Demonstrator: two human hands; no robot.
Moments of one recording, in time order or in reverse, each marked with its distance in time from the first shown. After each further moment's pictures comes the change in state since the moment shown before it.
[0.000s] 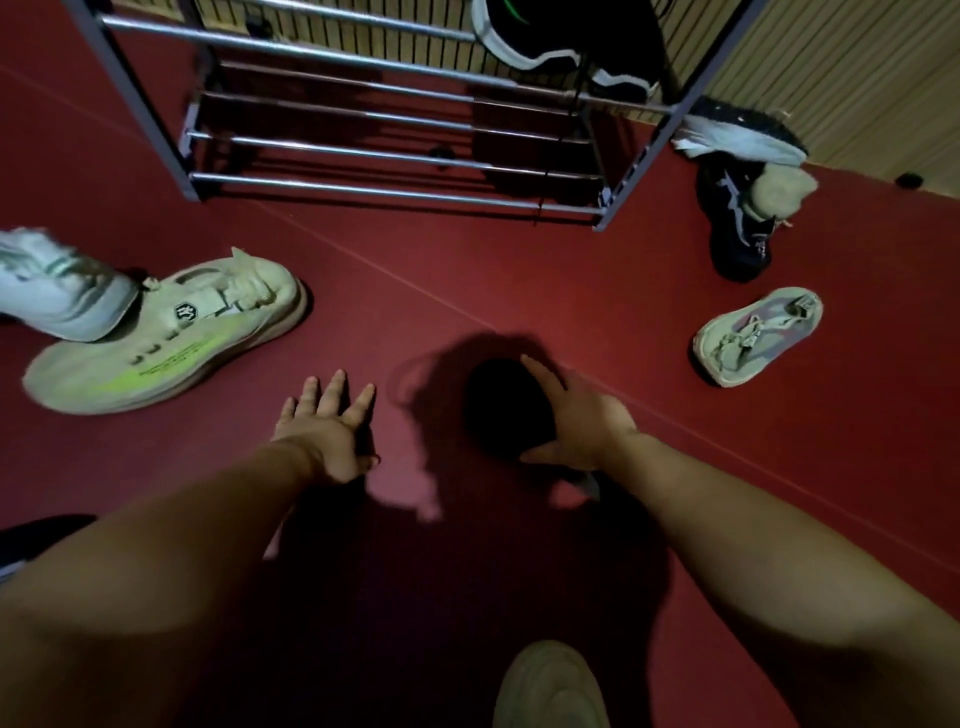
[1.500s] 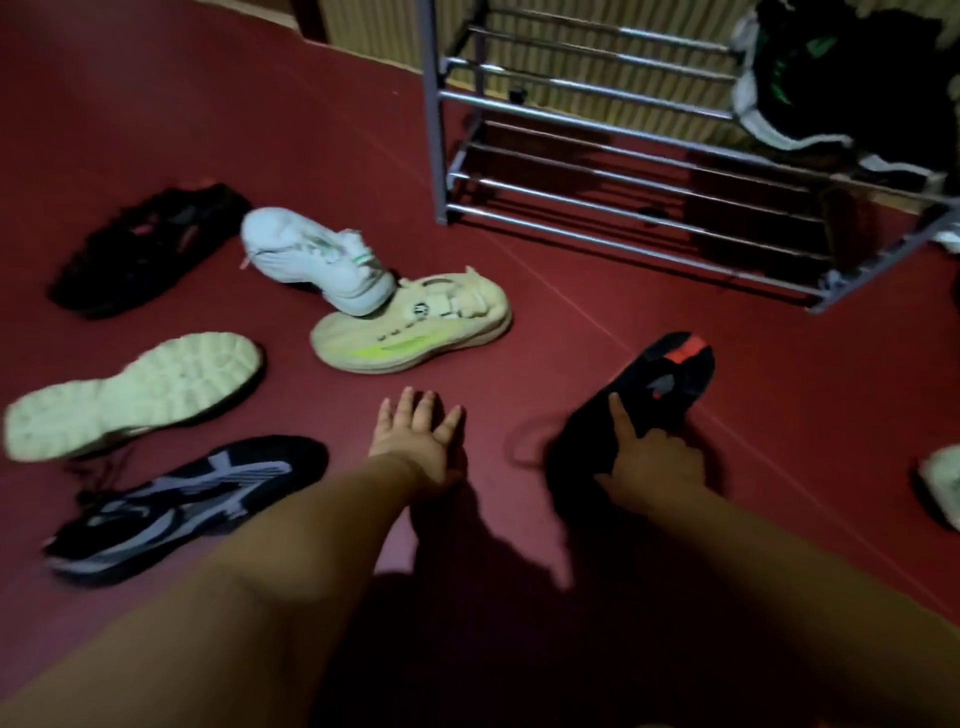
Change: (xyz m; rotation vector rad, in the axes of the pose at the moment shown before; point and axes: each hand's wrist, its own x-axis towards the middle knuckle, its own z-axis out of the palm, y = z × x) left_hand -0.067 -0.064 0.013 0.005 0.050 -0.215; right_hand 0.014 -0.114 -0.006 -0.163 -0.008 0.004
